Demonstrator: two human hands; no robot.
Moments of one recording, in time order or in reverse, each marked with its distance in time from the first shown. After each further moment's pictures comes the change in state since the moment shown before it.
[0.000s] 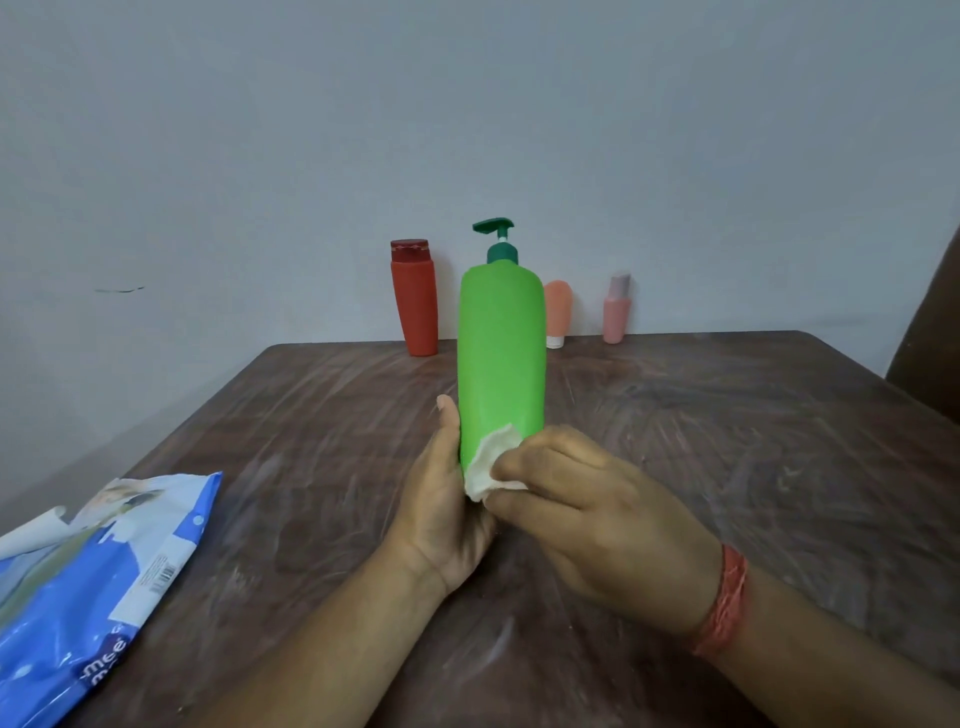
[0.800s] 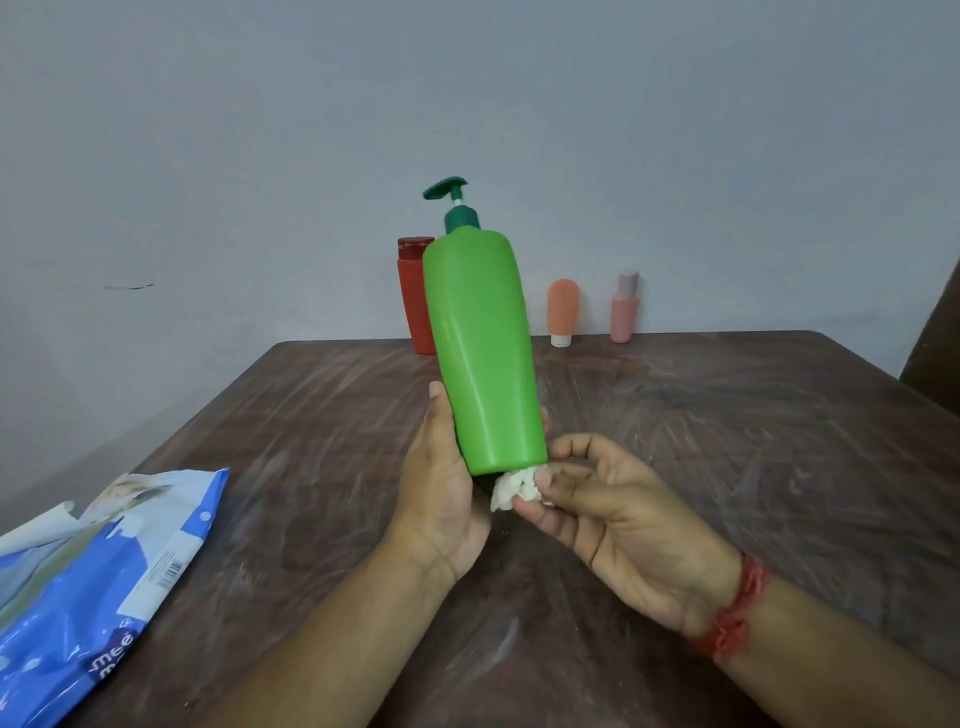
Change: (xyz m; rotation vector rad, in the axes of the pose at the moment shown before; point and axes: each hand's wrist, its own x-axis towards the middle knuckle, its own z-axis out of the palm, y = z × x) left_hand 0.005 0.004 0.009 0.176 0.196 0.237; right_hand -0.001 -0.004 0.013 1.857 0.395 1.270
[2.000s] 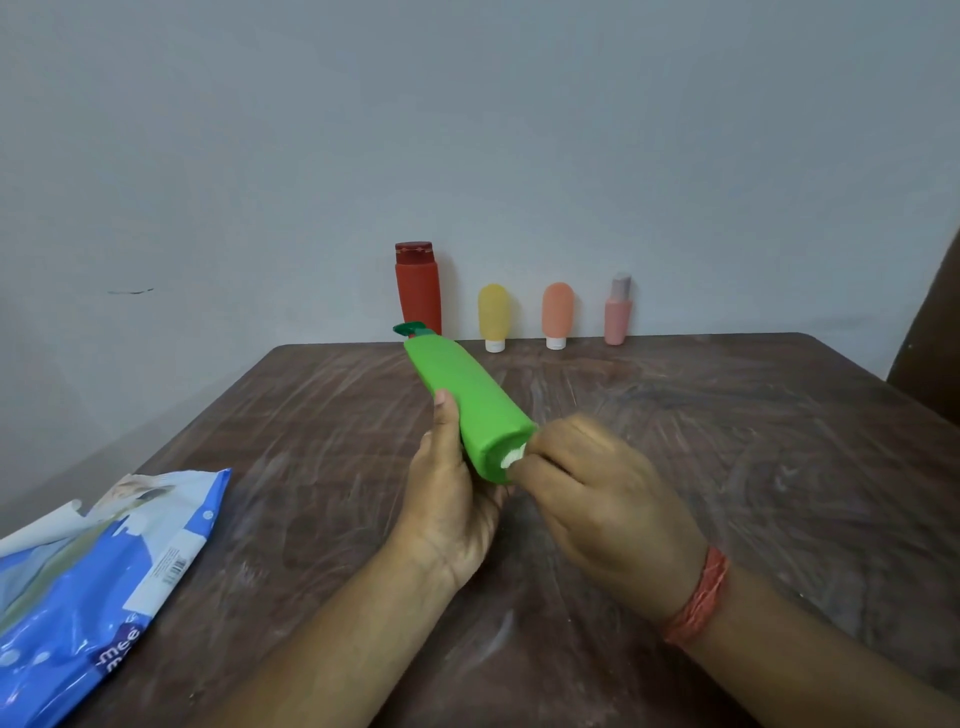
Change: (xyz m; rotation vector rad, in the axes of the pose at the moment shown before) left_hand -0.015 0.006 0.015 -0.221 0.019 -0.066; right_hand -0.006 -0.010 0.008 -1.866 -0.082 -1.296
